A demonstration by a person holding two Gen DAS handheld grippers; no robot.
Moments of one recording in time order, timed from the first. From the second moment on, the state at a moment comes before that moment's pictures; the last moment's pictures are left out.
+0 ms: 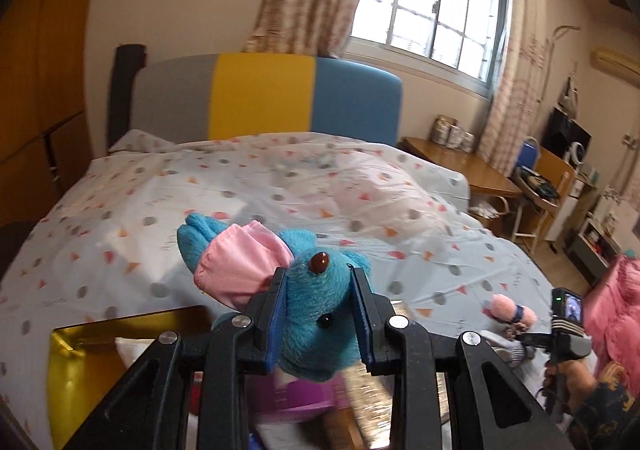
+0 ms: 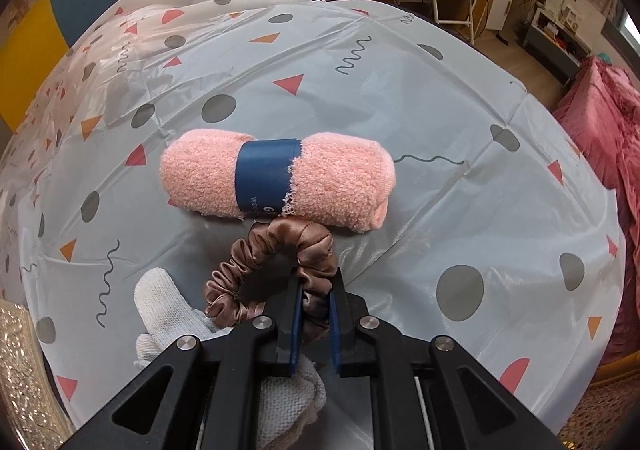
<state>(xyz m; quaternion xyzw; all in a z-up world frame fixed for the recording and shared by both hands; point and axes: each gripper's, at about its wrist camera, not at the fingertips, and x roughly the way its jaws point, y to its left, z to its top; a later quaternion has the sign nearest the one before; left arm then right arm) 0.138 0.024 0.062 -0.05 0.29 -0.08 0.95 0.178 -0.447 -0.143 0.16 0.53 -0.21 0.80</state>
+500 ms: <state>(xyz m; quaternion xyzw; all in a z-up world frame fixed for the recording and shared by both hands) 0.072 0.174 0.004 -0.10 0.33 0.07 0.94 0.179 -0.446 -0.142 0.14 0.54 -0.21 0.81</state>
